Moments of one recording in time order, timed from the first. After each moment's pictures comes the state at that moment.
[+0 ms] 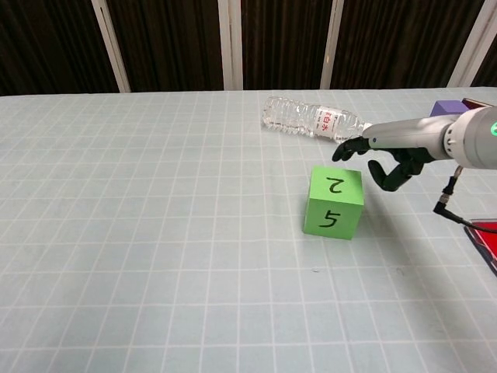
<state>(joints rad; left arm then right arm) -0.08 -1.07 0.00 -1.72 1.57 1.49 0.01 0.89 -1.33 0.18 -1.75 -0.52 0.81 -0.68</state>
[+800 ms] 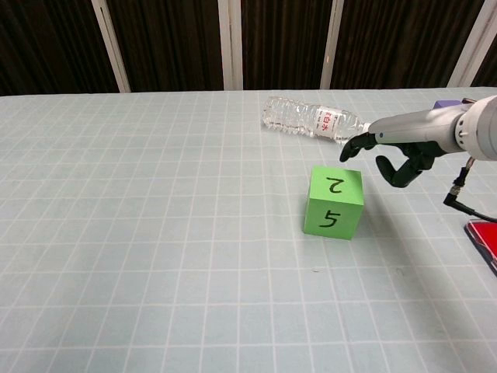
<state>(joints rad) -0.08 -1.08 0.00 -1.72 1.57 1.48 0.04 0.96 -1.25 0.09 -1.86 -0.49 0.90 -0.67</state>
